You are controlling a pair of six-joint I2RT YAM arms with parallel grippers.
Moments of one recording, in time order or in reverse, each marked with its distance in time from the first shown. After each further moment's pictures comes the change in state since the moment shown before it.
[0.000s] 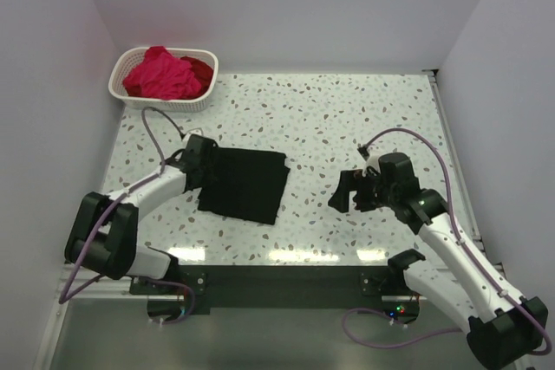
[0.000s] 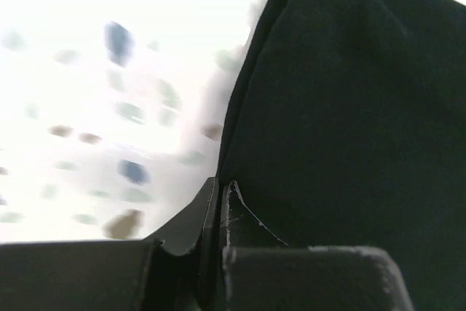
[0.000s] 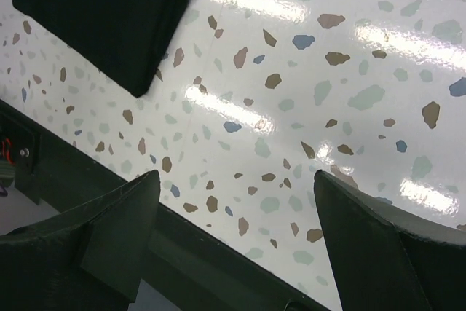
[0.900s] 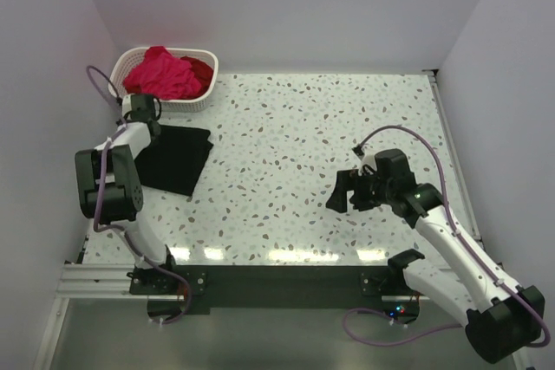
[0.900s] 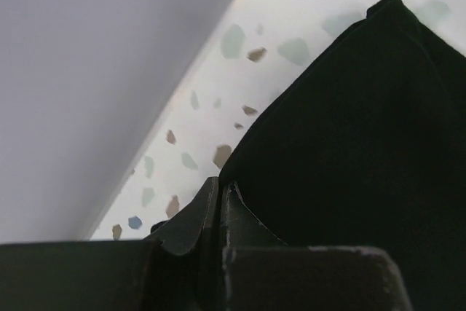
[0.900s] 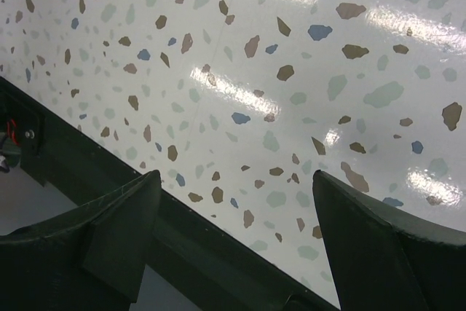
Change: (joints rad) left arm 0.520 0.382 0.436 0.020 -0.399 0.435; right arm 0.000 0.061 0.017 -0.013 -0.057 -0.028
